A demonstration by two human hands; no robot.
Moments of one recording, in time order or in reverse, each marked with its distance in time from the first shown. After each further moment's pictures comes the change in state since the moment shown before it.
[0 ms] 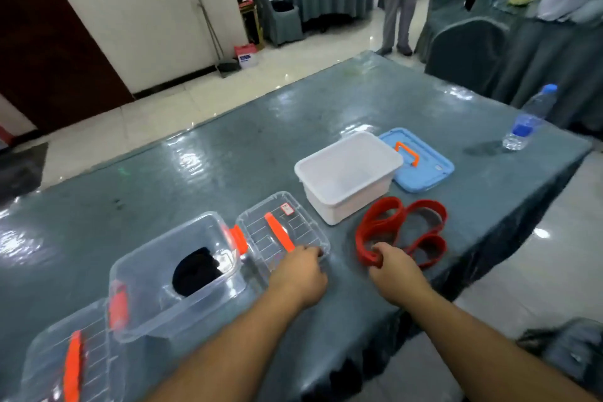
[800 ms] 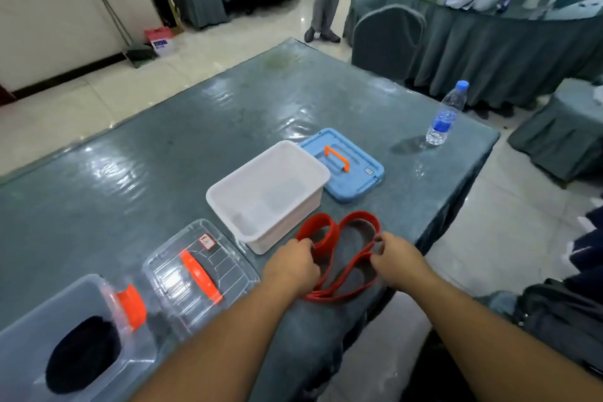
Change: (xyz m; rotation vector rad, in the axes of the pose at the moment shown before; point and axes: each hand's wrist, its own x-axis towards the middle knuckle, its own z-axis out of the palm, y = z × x) left_hand 0.146 0.124 0.027 0.044 -0.132 0.148; right_hand 0.092 0.104 -0.105 -0.008 0.060 0.275
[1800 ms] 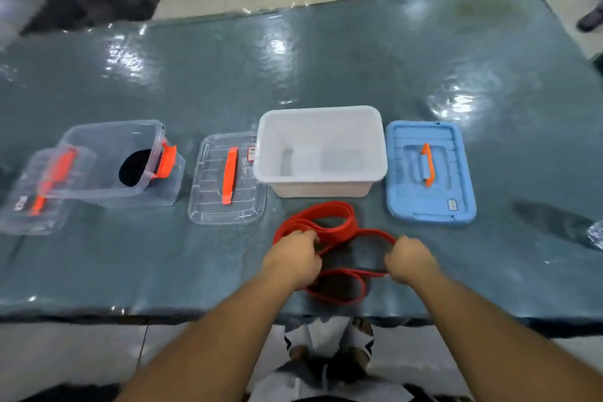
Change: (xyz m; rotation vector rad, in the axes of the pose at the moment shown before) left_hand 0.045 0.075 0.067 -0.354 0.143 -0.654; right_hand 0.209 0.017 -0.005 -0.525 -0.445 -0.380
